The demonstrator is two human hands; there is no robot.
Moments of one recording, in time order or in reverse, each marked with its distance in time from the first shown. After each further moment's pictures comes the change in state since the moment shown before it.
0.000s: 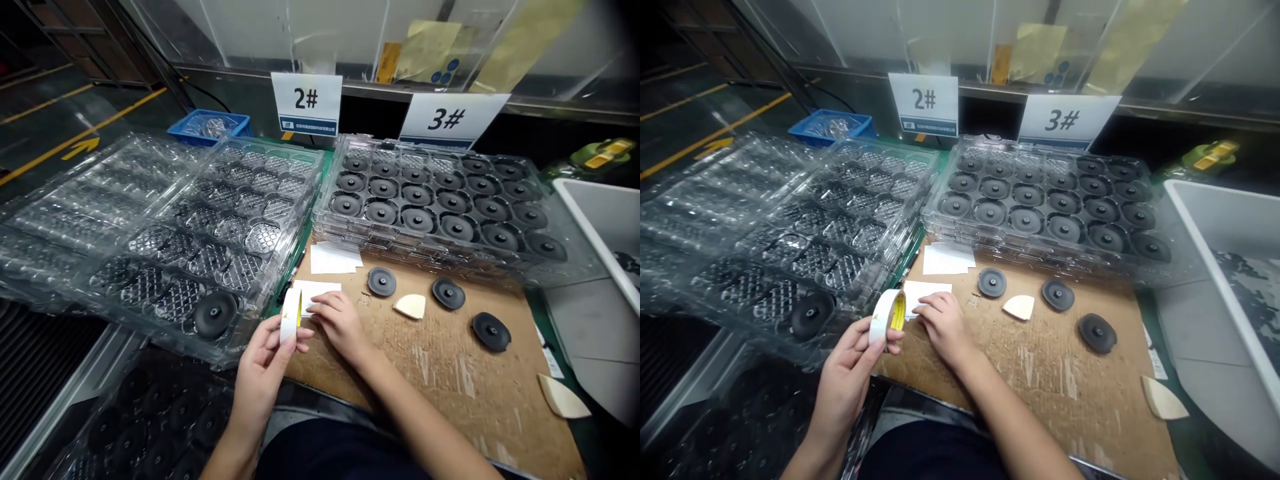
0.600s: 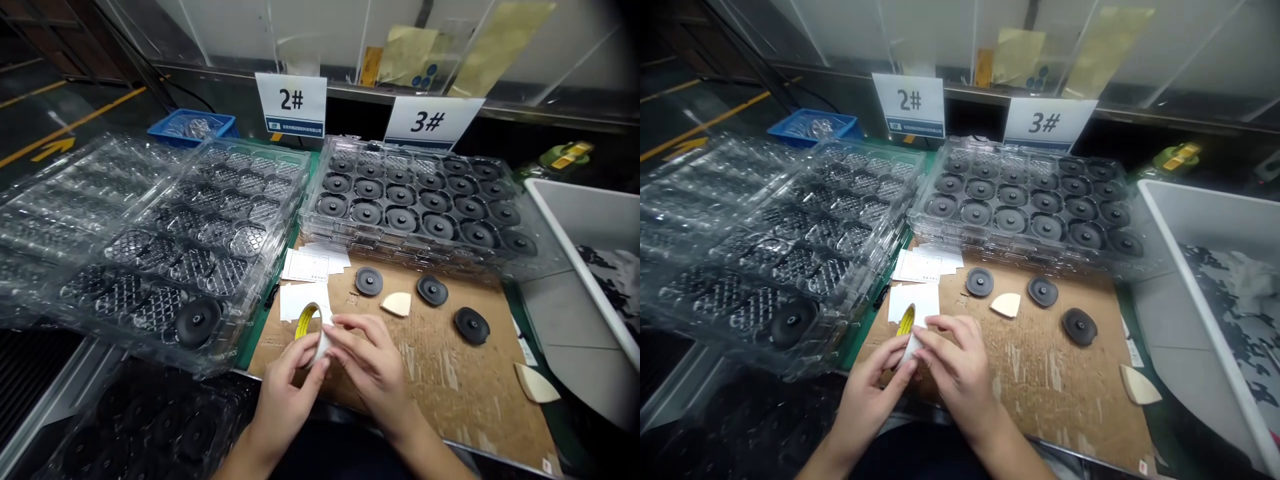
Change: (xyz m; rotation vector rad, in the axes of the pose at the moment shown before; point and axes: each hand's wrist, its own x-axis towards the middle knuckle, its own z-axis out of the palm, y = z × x) left_hand -0.012 0.001 0.030 0.327 -0.250 0.104; right_hand -0.033 -0.062 -0.071 0.072 0.177 0.136
